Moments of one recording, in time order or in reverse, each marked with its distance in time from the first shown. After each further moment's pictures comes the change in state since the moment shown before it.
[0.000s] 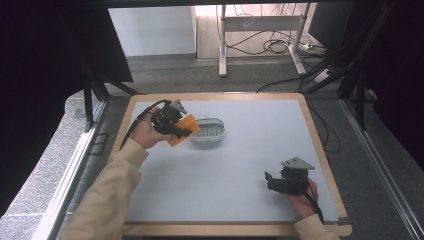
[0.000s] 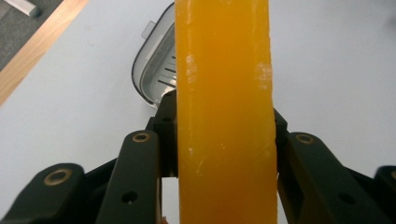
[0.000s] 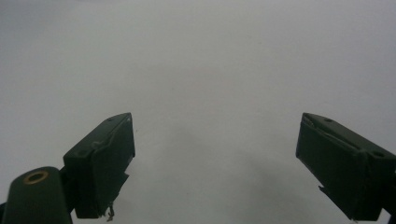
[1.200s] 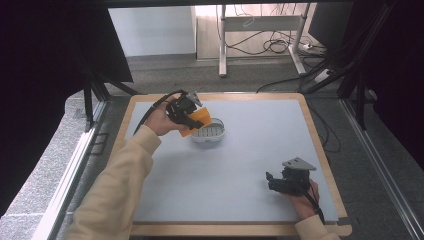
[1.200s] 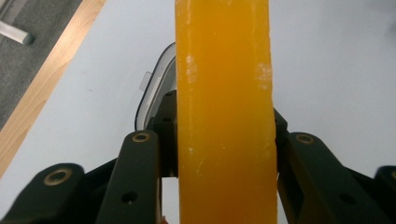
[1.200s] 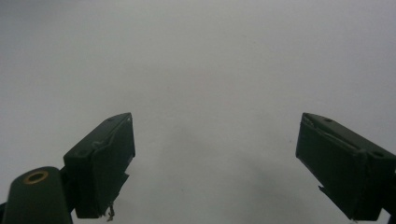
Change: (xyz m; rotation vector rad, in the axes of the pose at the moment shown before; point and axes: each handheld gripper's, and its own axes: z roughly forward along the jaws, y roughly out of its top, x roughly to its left) left arm 0.006 0.044 0.019 0.019 -0.028 0.135; right arm -0.002 -0.001 -0.002 -0.005 -0.011 0.005
